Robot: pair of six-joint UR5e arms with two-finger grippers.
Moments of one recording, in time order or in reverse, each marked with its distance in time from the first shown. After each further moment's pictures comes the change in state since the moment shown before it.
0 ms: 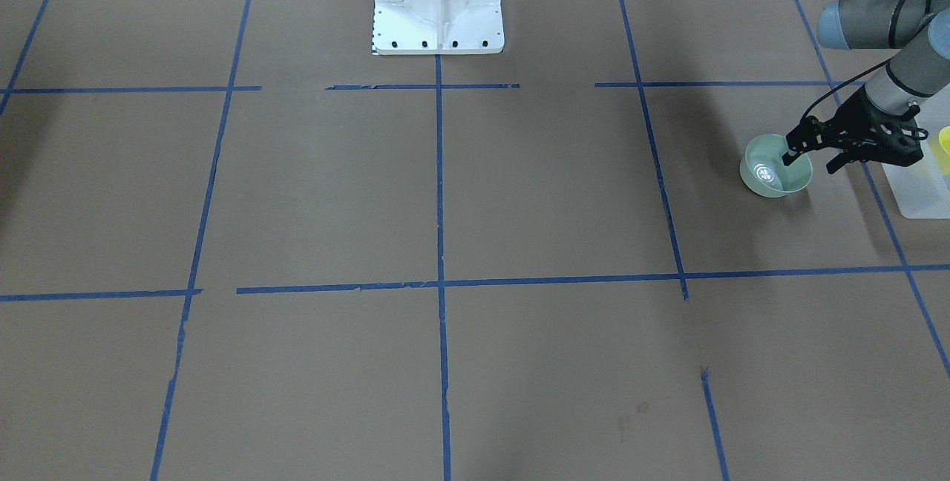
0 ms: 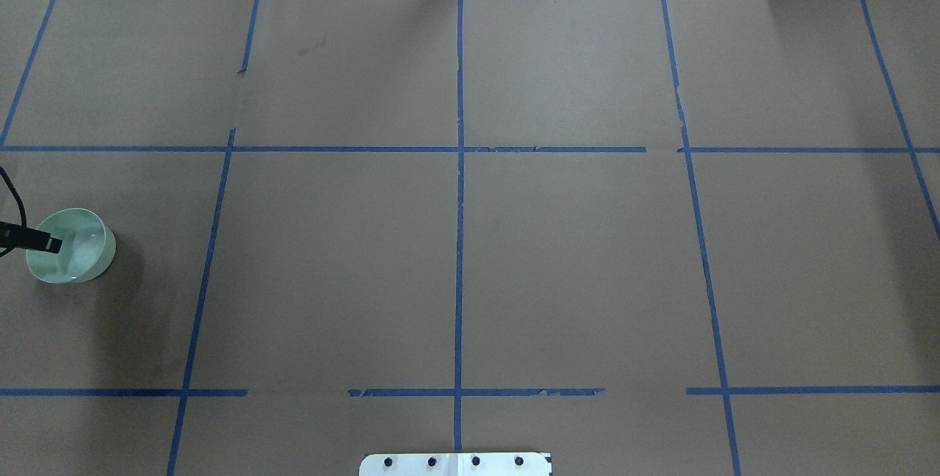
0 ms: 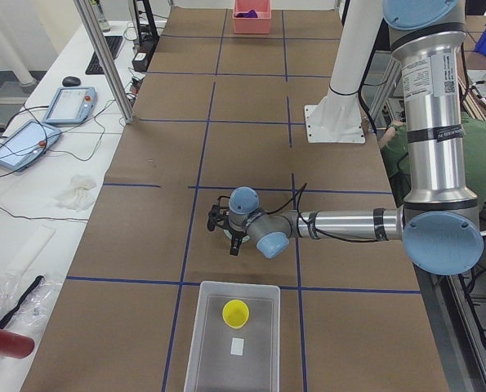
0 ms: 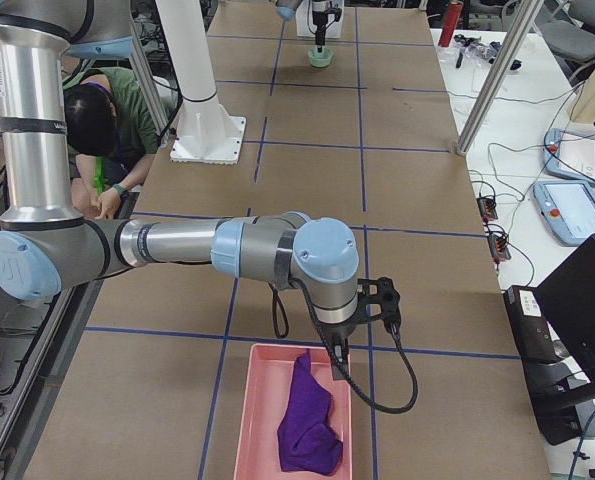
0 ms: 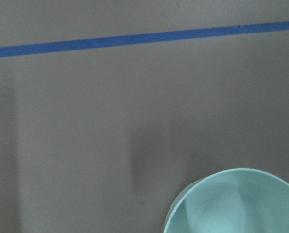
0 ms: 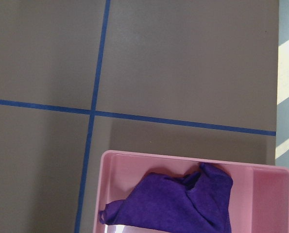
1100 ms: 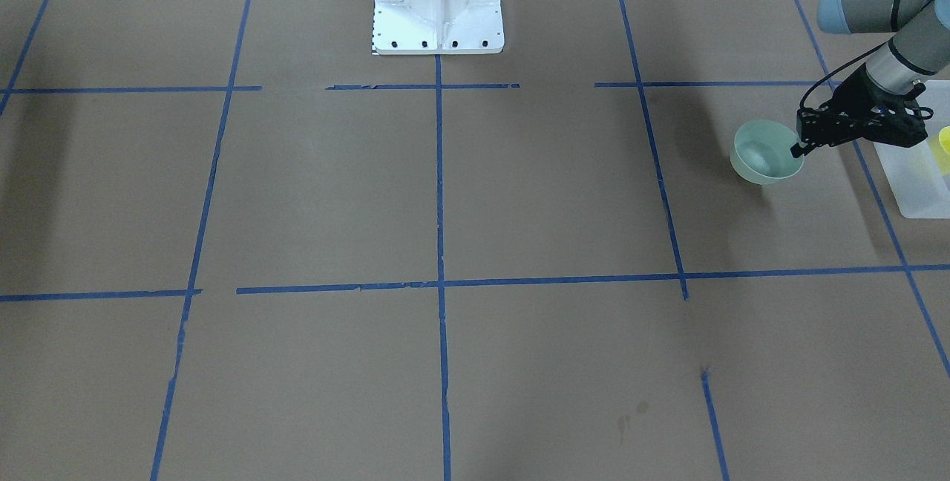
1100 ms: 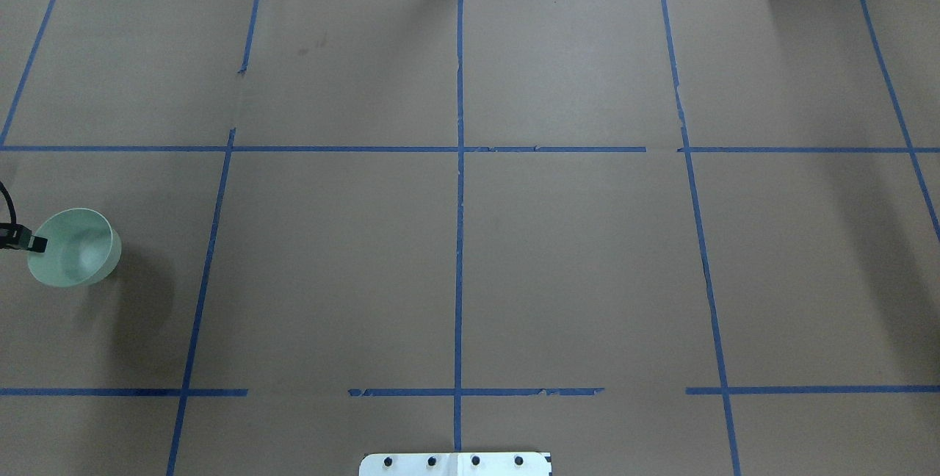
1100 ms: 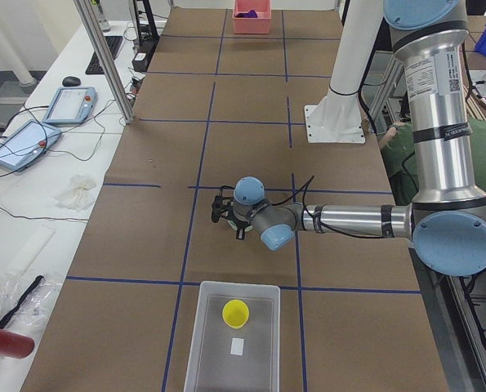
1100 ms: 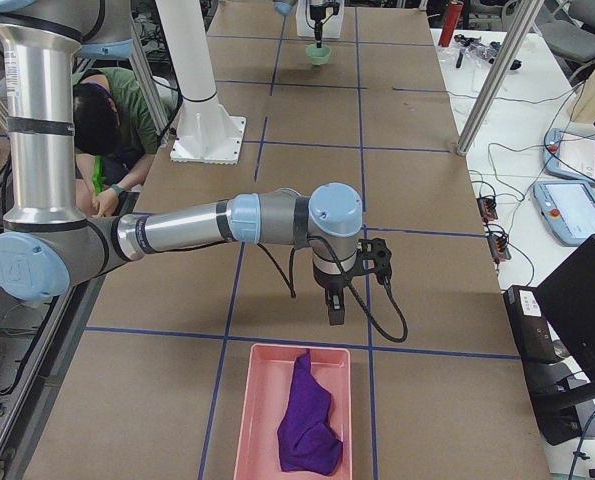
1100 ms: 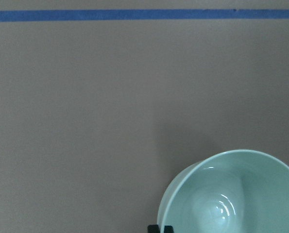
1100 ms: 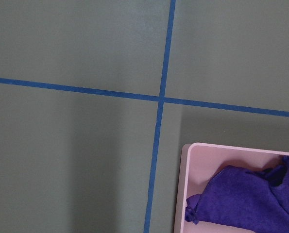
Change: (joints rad) left arm -0.021 0.048 -0.116 0.000 -0.074 -0.096; right arm -0.197 -0.059 0.121 -0.009 0.058 0.199
